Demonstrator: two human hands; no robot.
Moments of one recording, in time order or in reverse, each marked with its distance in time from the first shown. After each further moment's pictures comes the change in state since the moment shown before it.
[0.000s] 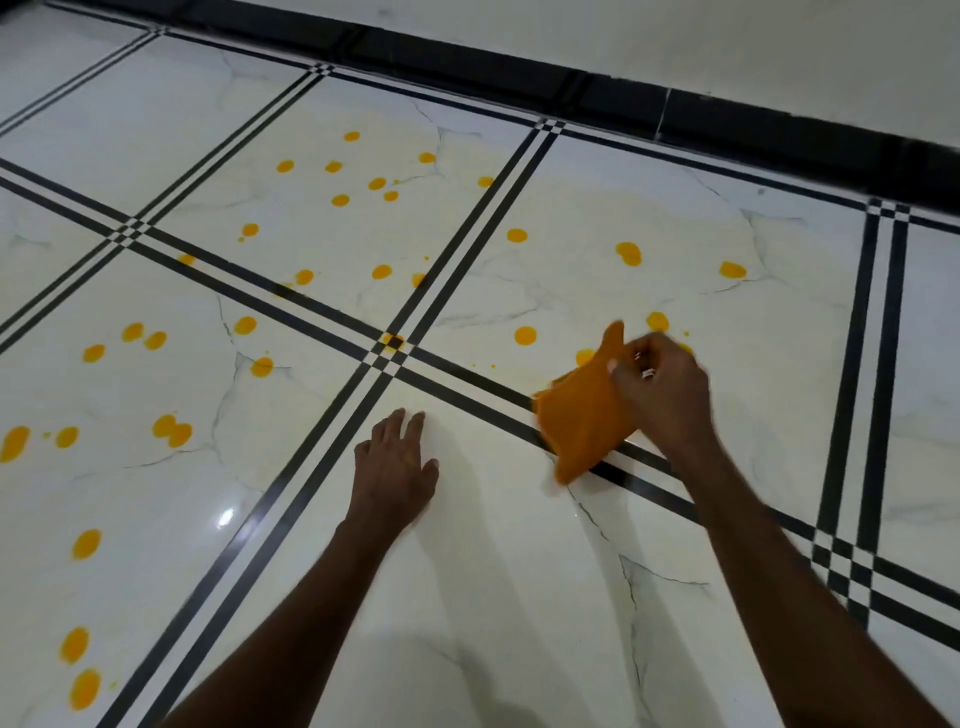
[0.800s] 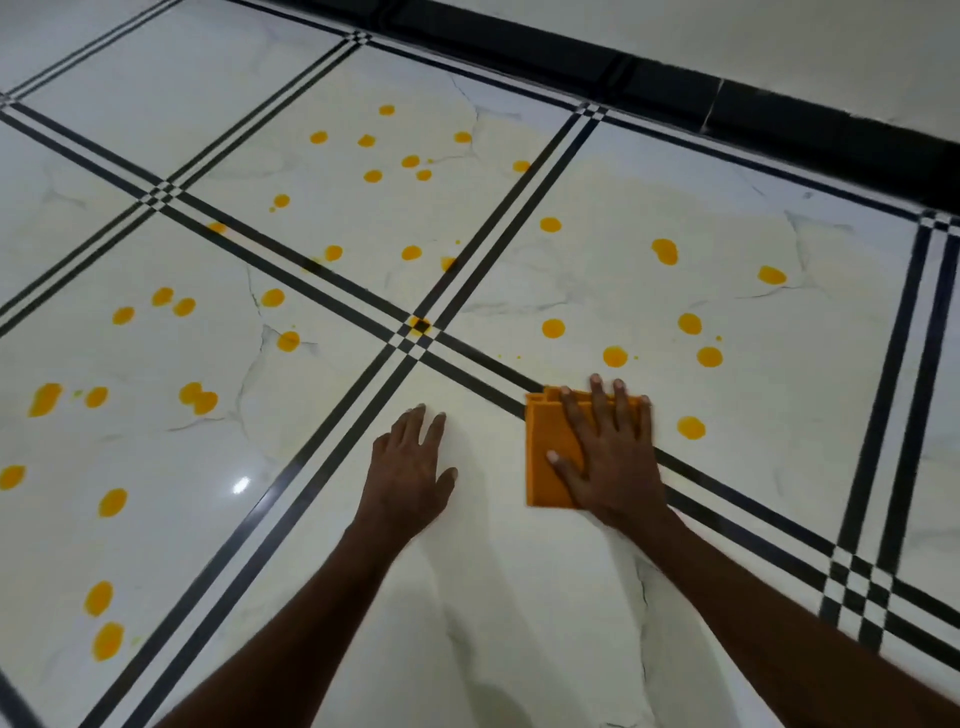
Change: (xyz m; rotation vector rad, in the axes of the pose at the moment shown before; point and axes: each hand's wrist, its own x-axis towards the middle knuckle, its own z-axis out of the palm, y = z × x) left_hand -0.022 -0.010 0.002 0.023 0.023 0.074; right_hand -0.023 0.100 0.086 -0.831 -0.274 -0.544
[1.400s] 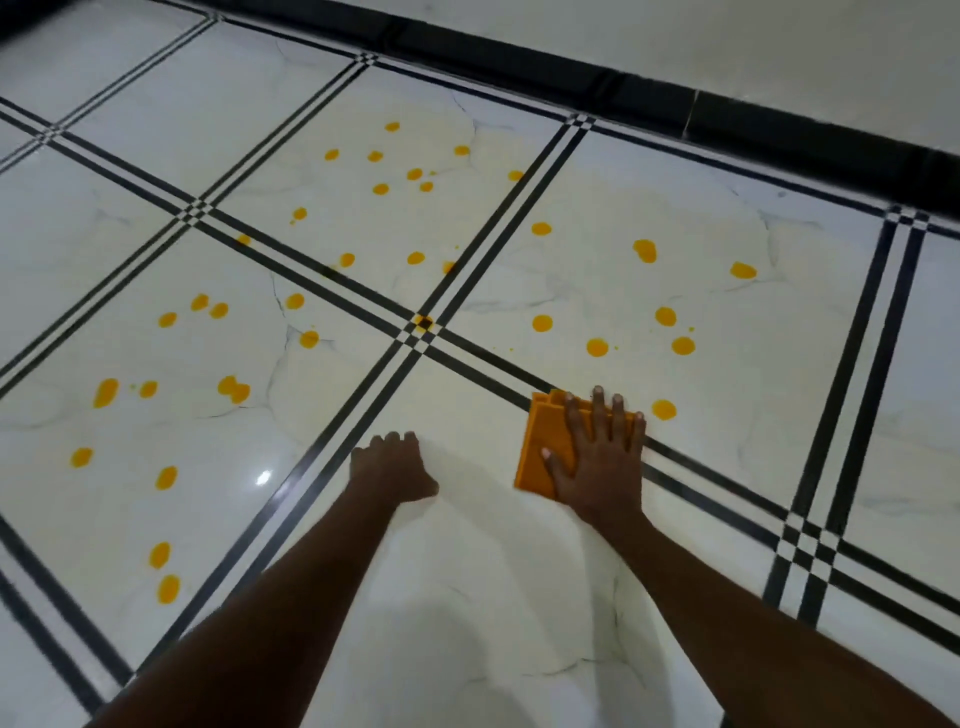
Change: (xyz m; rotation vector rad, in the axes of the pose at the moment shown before) left_hand -0.010 0.015 -0.050 0.169 -0.471 -0.267; right_hand -0.029 -0.007 -0.013 0.063 -0.061 0.181
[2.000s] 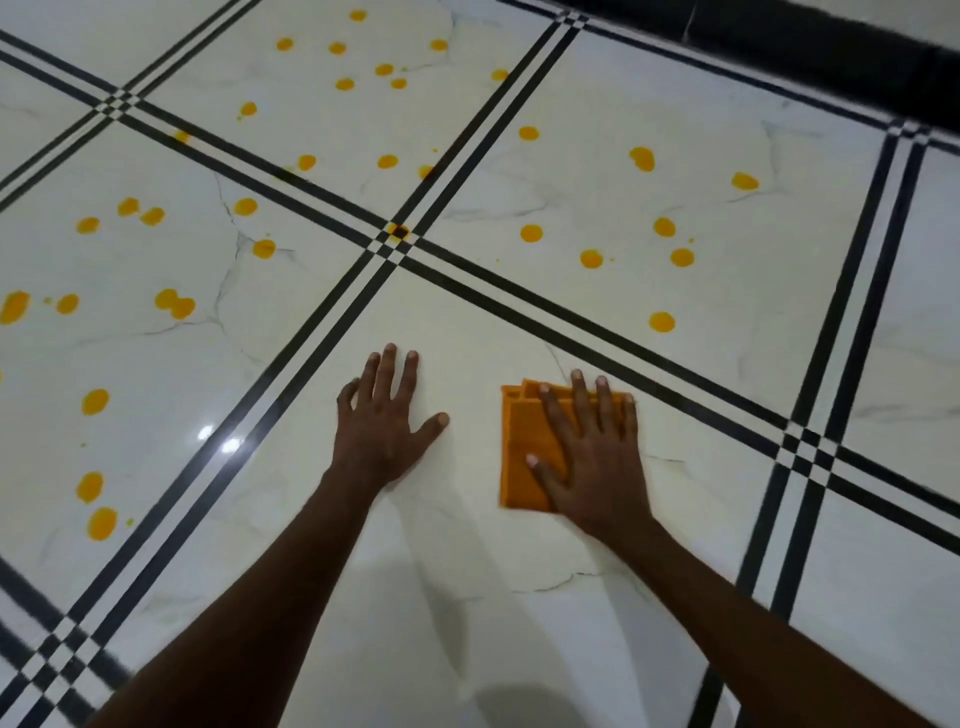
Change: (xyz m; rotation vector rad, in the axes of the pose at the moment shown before) left_hand -0.004 -0.016 0.107 -0.112 0.458 0.217; right_hand -0.109 -0.007 0.035 -0.008 0.076 -0.155
